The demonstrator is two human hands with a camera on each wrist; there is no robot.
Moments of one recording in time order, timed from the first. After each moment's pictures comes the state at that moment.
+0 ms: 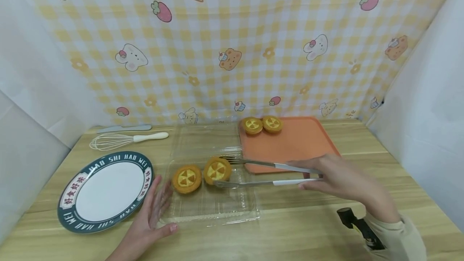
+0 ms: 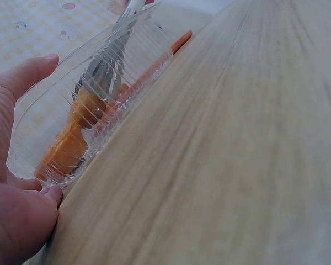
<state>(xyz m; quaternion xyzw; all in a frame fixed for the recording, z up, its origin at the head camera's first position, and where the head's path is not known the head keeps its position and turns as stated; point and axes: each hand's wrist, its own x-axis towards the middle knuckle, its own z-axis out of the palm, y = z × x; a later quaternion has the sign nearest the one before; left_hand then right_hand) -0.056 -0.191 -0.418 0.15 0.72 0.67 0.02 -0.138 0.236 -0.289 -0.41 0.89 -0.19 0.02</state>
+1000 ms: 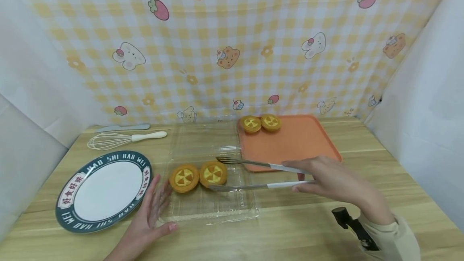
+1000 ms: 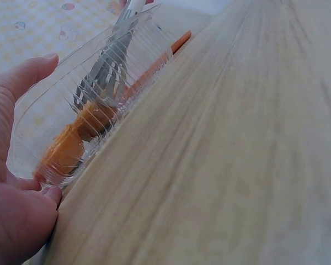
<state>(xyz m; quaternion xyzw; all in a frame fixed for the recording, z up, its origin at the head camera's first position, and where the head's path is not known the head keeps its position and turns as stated) -0.056 -0.191 -0.416 0.13 0.73 0.67 0.04 -0.130 0.223 -0.287 -0.38 0.91 -0.16 0.05</state>
